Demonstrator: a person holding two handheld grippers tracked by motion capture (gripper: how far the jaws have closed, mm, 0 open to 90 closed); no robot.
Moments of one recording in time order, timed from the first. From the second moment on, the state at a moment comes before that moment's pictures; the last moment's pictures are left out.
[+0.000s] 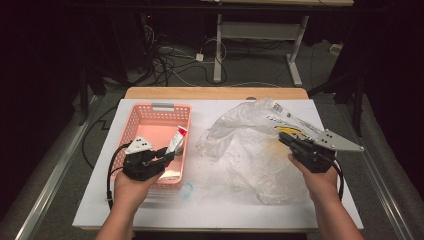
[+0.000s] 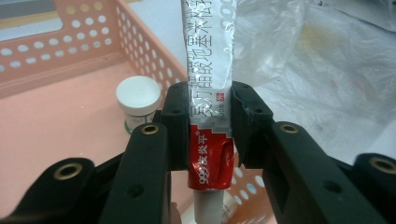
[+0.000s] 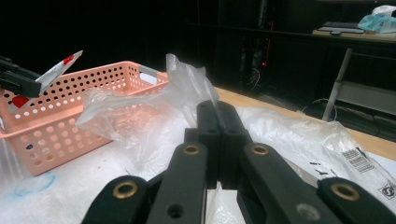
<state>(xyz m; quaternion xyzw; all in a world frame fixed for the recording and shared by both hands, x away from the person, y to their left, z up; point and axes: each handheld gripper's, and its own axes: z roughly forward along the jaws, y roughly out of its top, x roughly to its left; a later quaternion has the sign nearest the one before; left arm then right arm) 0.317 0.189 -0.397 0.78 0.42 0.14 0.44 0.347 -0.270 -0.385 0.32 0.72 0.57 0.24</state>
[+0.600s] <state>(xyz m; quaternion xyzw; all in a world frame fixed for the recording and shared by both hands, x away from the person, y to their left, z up) 0.299 0.134 -0.396 0.80 0.37 0.09 0.47 0.346 -0.267 -0.383 0.31 0.72 0.58 0.24</state>
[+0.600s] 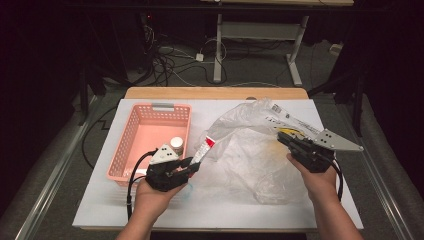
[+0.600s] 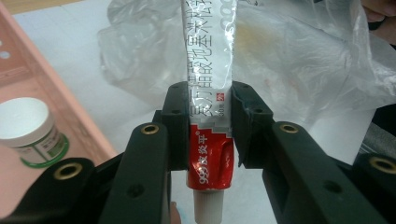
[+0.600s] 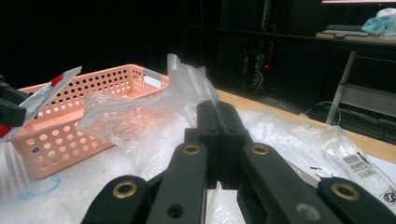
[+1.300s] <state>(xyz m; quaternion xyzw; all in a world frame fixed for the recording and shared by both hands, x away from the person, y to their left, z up) 0.309 0.072 -0.415 0.83 0.34 0.07 0.43 0.343 -0.265 -0.383 0.31 0.71 0.58 0.24</state>
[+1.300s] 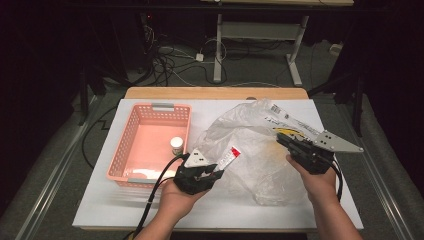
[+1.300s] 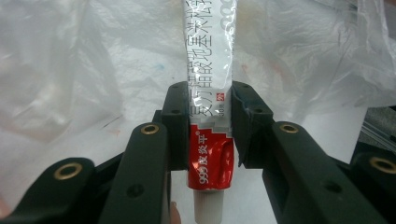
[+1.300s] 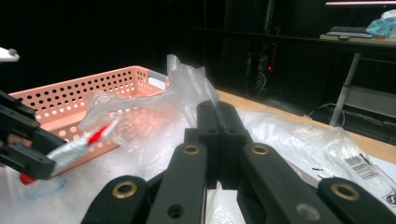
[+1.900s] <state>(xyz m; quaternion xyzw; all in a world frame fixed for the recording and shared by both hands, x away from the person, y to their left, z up) 0.343 0.020 -0.430 0.85 0.33 0.07 0.41 0.344 -0.263 -0.383 0.31 0.71 0.59 0.23</state>
